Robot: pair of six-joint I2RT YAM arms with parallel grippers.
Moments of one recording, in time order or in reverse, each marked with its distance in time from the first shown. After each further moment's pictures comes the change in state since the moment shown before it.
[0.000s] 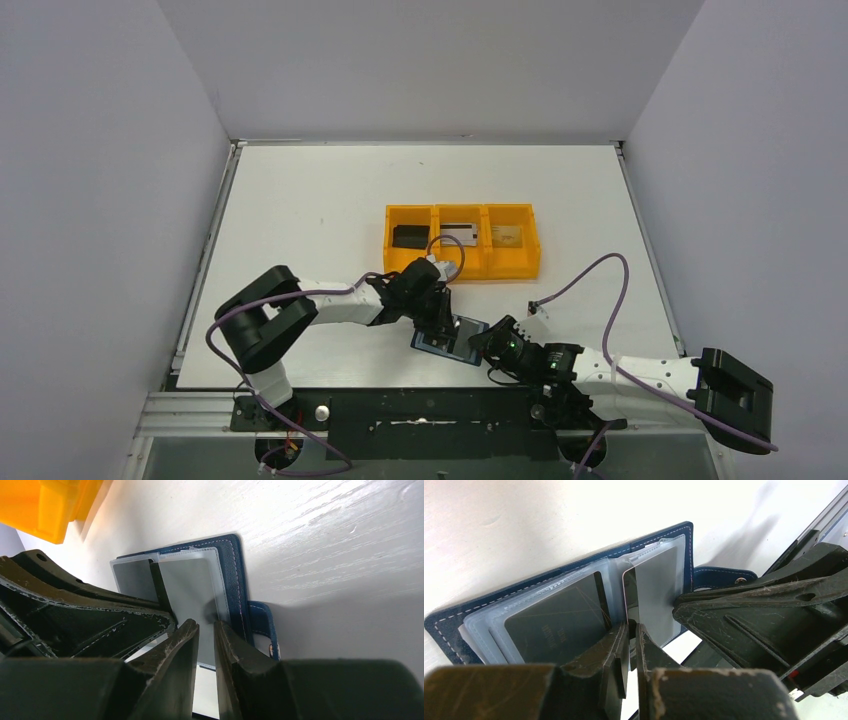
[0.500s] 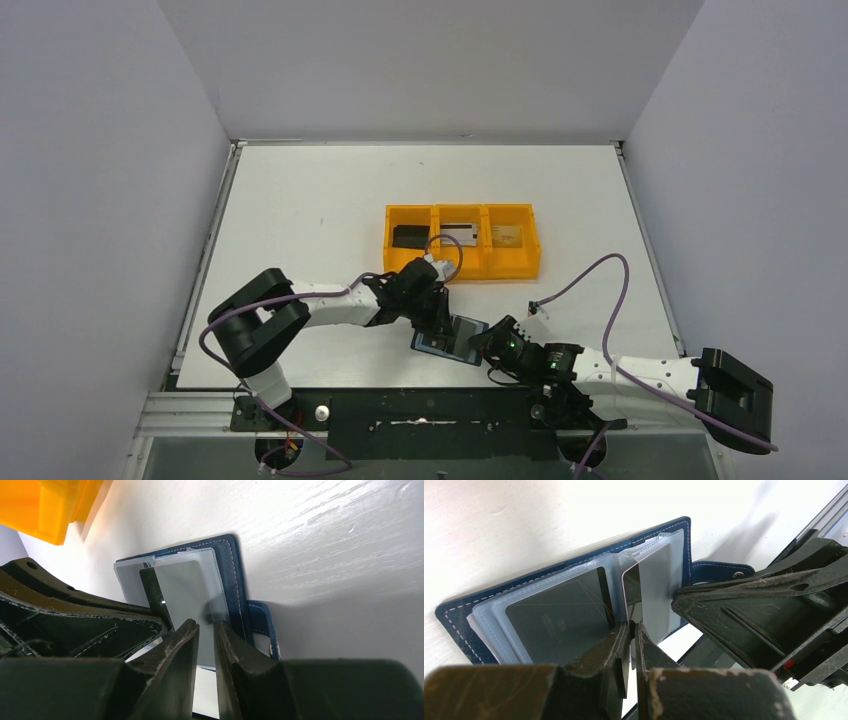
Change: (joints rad) left arm 0.000 -0.035 -0.011 -0.022 -0.013 0.001; right arm 0.000 0.000 0.000 -0.003 0.000 0.008
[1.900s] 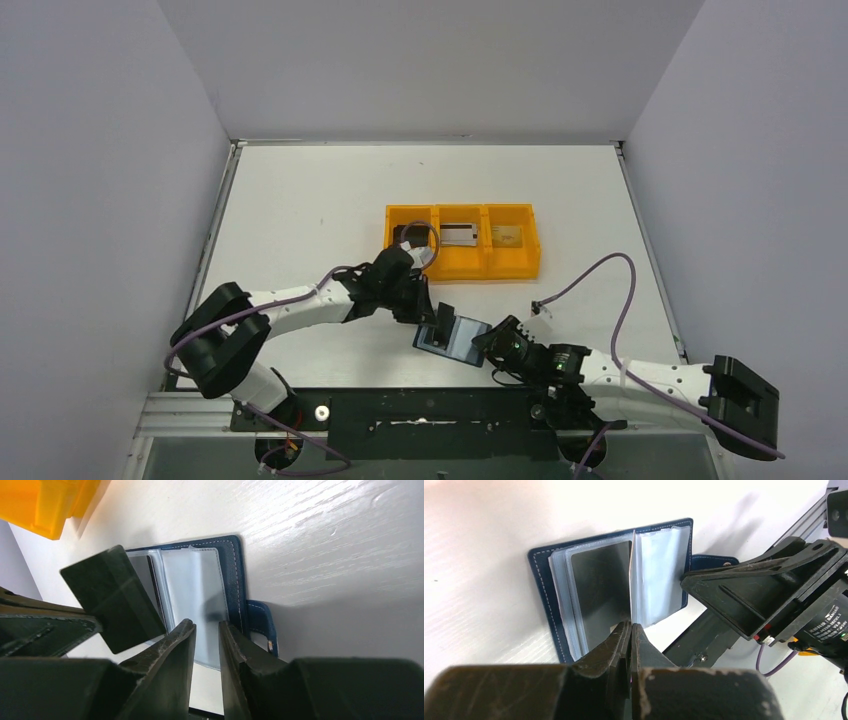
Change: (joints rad) left arm 0.097 -0.173 -0.063 -0.083 0.031 0.011; right arm 0.000 -0.068 0.001 -0.059 0.000 -0.018
